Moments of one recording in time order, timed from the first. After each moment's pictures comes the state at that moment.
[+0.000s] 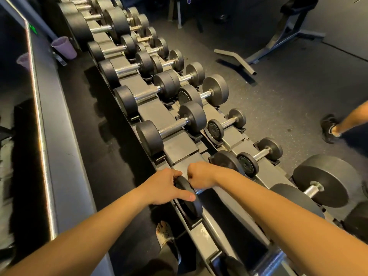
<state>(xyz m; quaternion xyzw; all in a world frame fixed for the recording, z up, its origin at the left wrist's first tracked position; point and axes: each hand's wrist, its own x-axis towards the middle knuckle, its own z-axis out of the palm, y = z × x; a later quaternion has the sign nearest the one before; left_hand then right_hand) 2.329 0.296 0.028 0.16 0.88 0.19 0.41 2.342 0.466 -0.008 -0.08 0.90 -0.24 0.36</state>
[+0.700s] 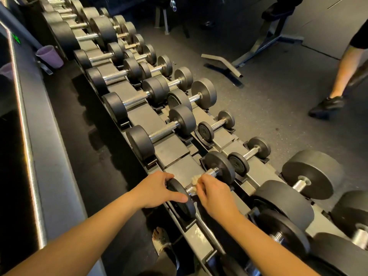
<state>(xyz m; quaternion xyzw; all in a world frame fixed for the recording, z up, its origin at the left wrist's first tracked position) 2.328 0.292 0.026 0.17 0.88 0.19 0.41 2.443 0.467 -0.057 0.14 0.91 -0.40 -0.02</state>
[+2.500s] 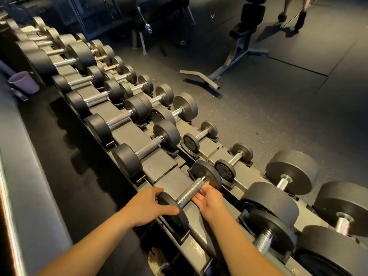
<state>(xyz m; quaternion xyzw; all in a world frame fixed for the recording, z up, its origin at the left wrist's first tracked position) 2.332 0.293 0.036 0.18 0.88 0.18 0.41 2.415 0.463 -0.063 0.52 0.22 -0.82 -0.04</state>
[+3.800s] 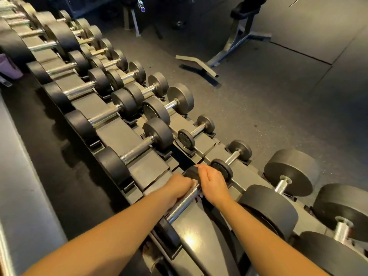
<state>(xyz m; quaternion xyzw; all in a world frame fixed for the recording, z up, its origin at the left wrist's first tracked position) 2.304 0.427 -0.038 -0.02 0.80 0.33 0.50 2.388 0.537 -0.075 0.27 0.80 -0.54 -0.03</state>
